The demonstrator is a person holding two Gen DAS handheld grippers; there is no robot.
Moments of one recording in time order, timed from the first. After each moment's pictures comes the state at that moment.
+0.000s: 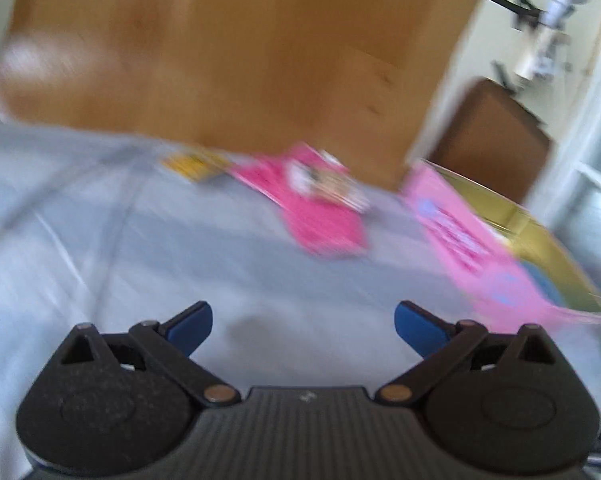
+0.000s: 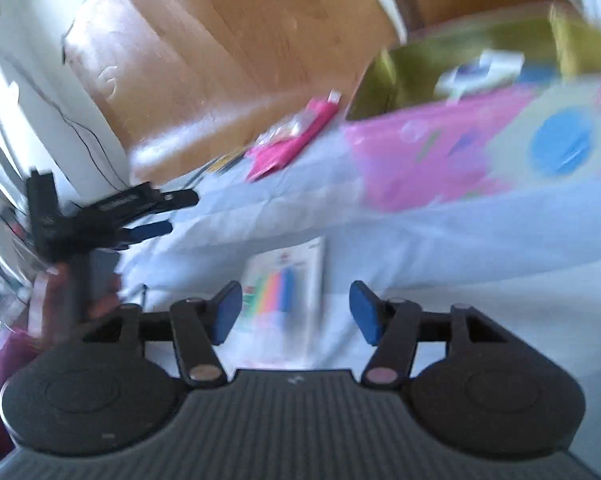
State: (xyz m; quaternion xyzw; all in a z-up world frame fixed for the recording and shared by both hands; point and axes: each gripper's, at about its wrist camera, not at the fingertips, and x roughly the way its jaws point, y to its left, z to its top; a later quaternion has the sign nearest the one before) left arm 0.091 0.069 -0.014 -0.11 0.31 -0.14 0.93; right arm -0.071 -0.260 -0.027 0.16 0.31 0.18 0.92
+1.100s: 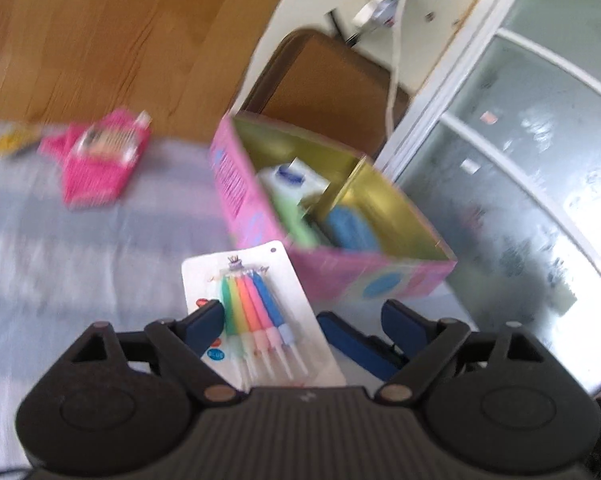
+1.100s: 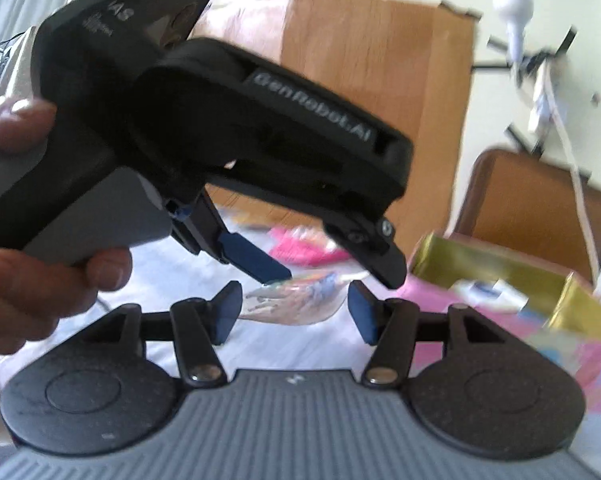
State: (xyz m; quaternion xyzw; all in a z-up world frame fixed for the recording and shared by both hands) left arm 0.011 -0.057 0.029 -0.14 0.36 -0.32 0.87; right arm -0.110 -0.201 -0.024 -0.13 0.09 0.19 0.97
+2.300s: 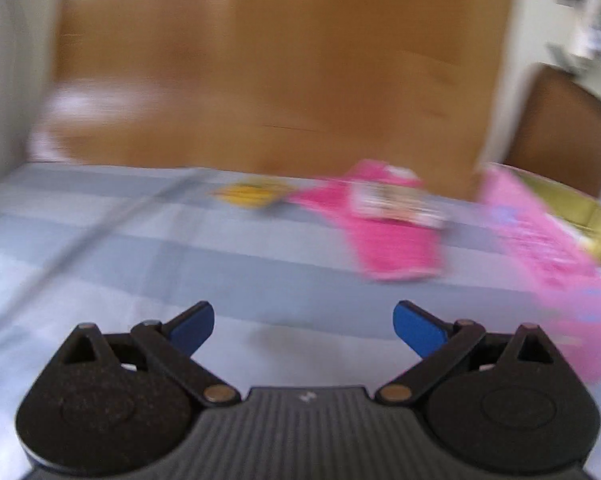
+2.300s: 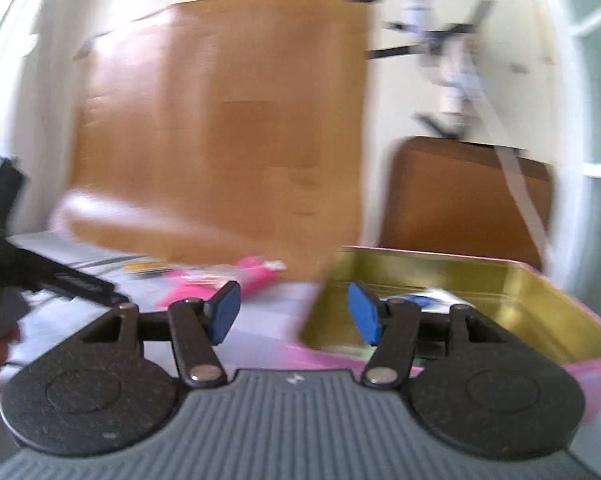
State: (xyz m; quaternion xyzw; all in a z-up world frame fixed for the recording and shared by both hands) left arm 0.091 0.031 -0.005 -0.06 0.31 -0.05 0.95; right arm -0.018 -0.221 -0.007 -0.06 0.09 0.11 0.99
